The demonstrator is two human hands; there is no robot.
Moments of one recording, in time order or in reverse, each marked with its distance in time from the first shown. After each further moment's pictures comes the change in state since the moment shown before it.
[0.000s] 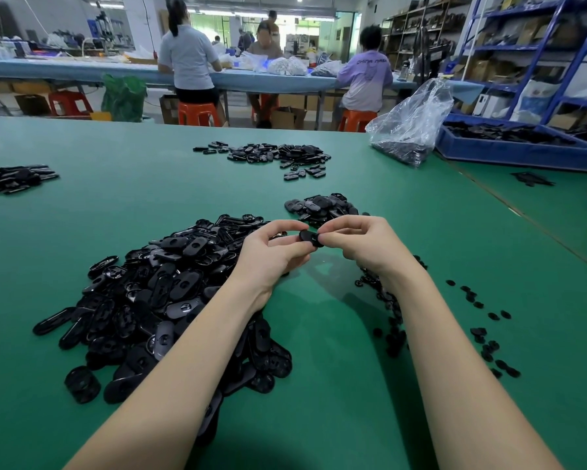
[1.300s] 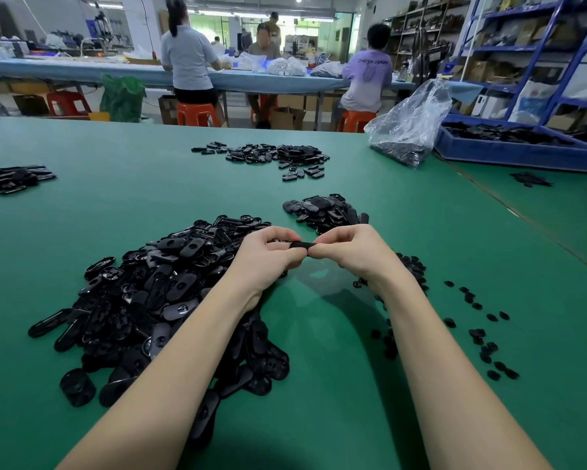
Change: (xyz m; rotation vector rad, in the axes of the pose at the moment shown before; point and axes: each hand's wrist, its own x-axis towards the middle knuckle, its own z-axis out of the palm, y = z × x) left_hand 0.002 0.000 -0.007 0.309 0.019 0.012; right_hand 0.005 0.006 0.012 -0.142 0.001 0.084
